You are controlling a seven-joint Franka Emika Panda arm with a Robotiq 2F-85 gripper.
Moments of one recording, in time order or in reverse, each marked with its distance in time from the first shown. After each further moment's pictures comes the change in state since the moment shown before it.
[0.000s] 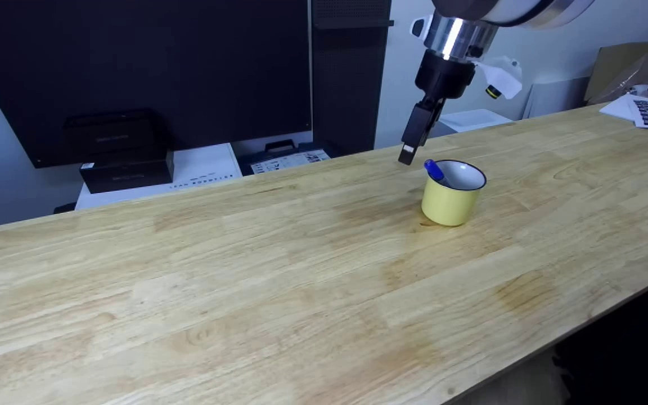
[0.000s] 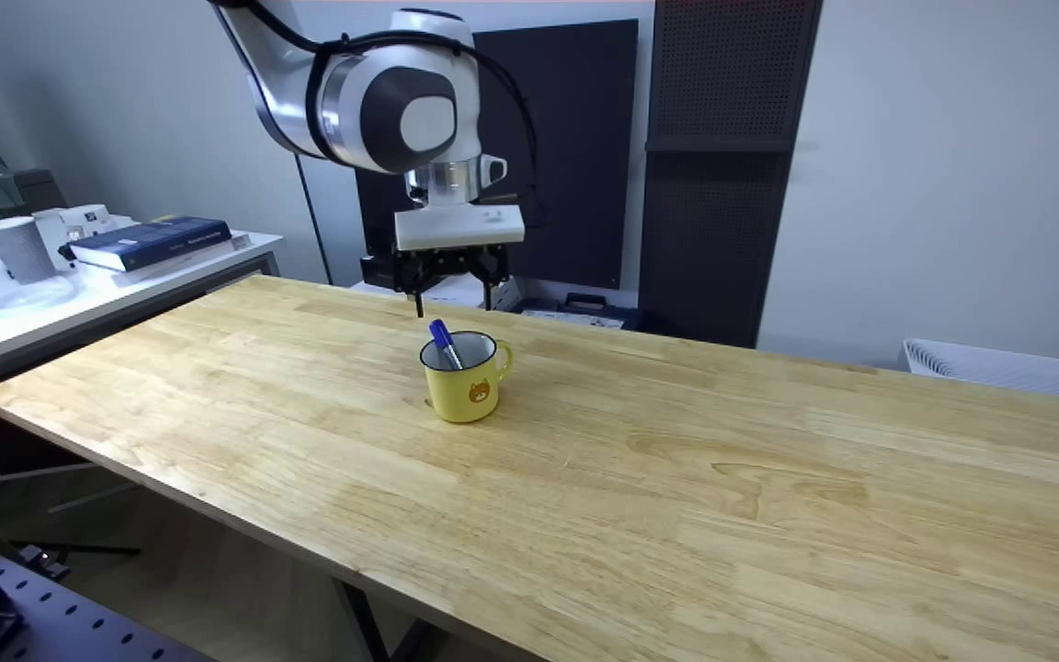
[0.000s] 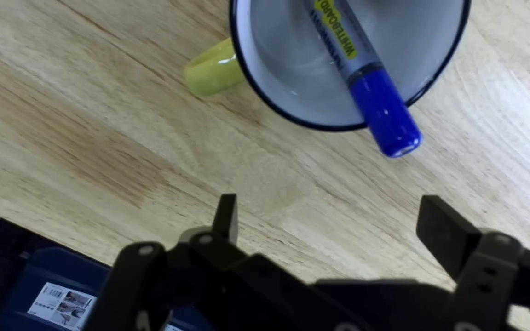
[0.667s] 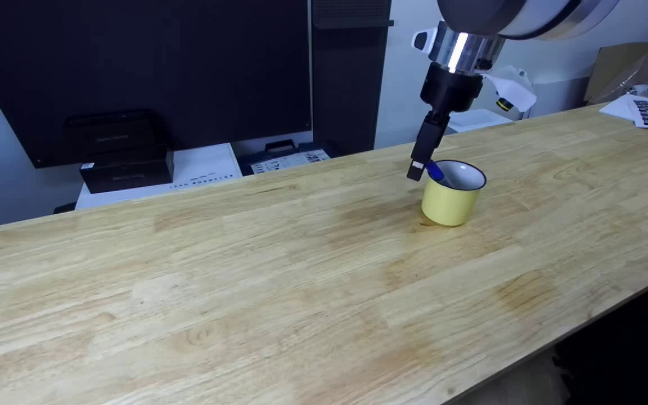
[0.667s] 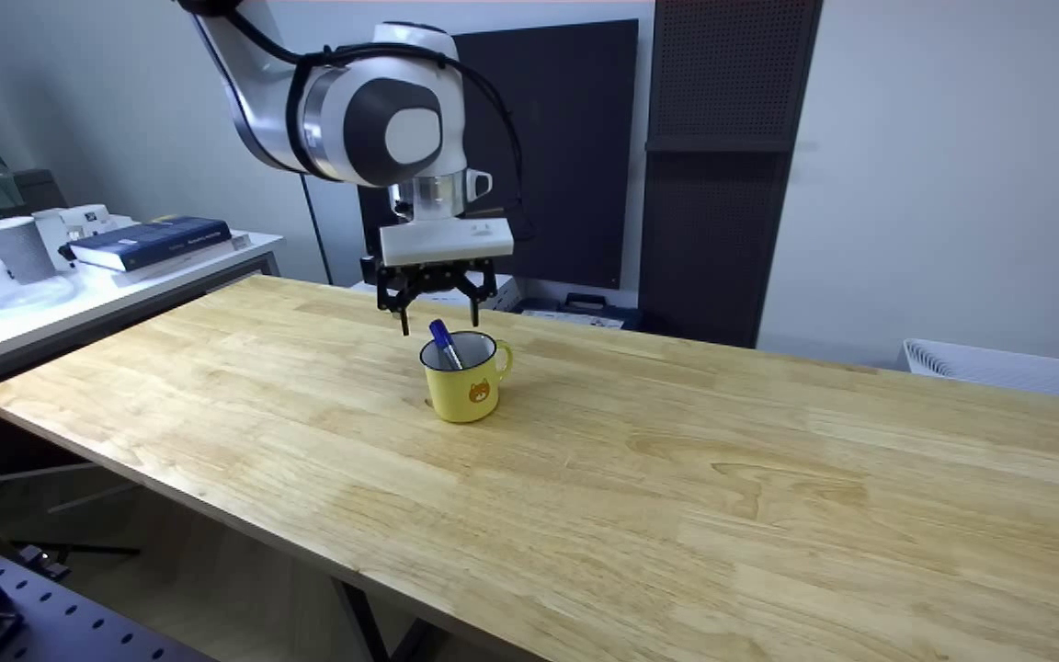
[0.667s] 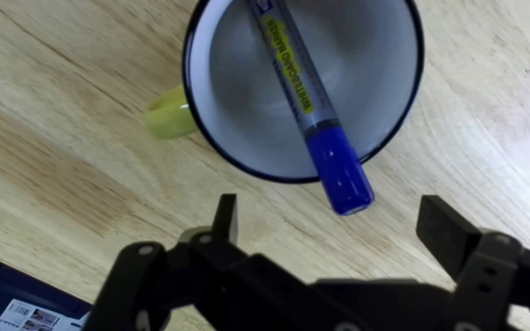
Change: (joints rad) arm -0.002 -0.019 0.009 -0.075 -0.040 0.021 -0.010
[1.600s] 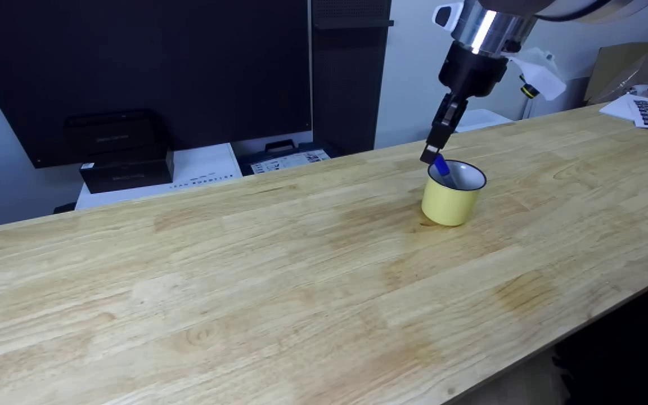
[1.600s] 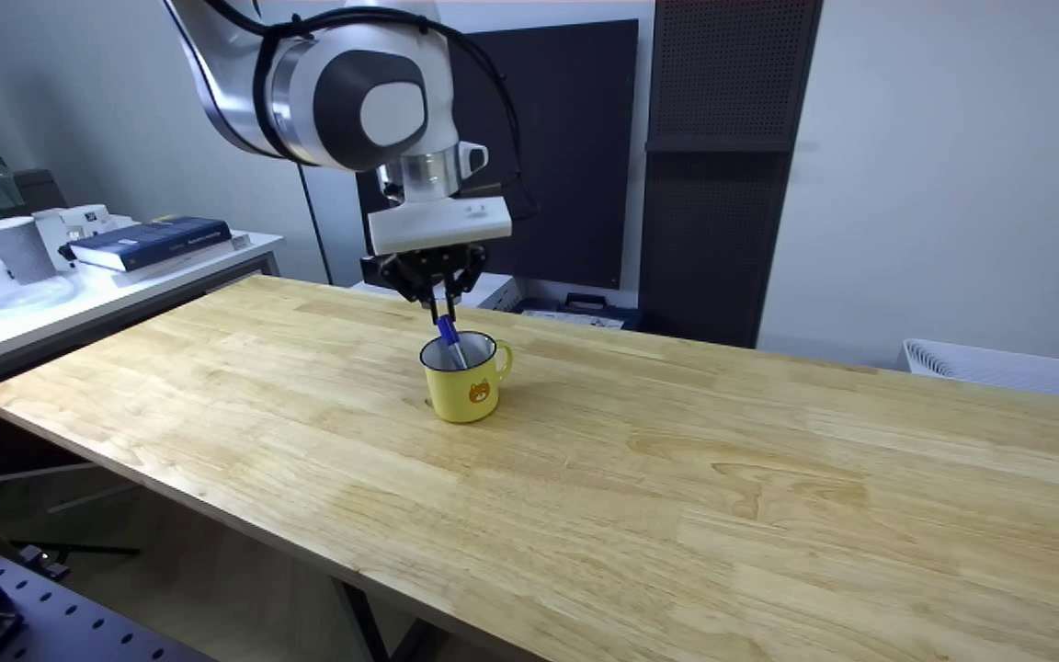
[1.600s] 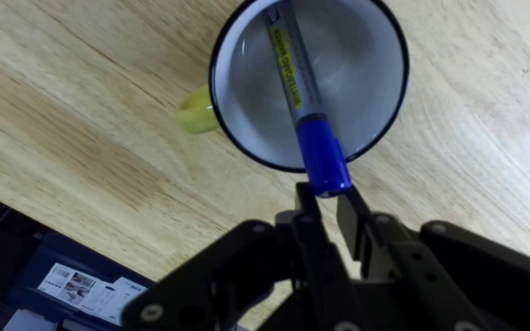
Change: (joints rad) arm -0.056 -0.103 0.038 -0.121 0.003 0.106 -0.015
